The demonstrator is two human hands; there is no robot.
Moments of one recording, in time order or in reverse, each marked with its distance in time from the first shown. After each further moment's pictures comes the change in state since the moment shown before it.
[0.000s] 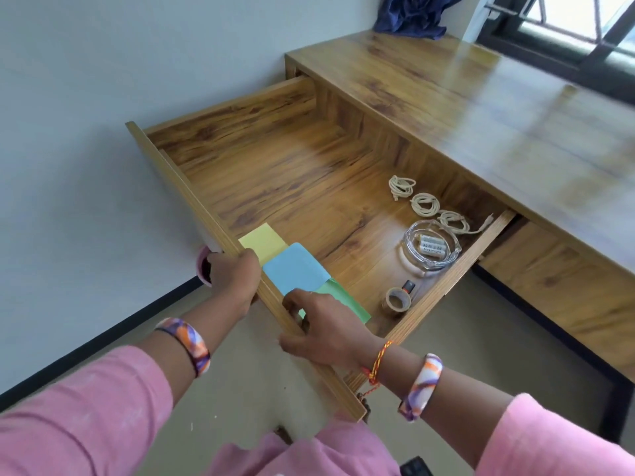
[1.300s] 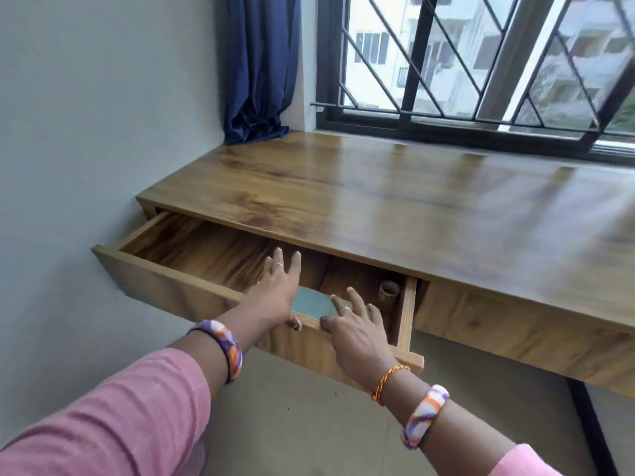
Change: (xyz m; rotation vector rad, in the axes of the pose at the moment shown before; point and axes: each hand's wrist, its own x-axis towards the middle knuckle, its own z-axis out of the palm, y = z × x) left_hand -0.015 0.166 0.192 1.424 -0.613 1.253; right_hand 0.039 0.115 -0.133 -0.370 0.405 0.564
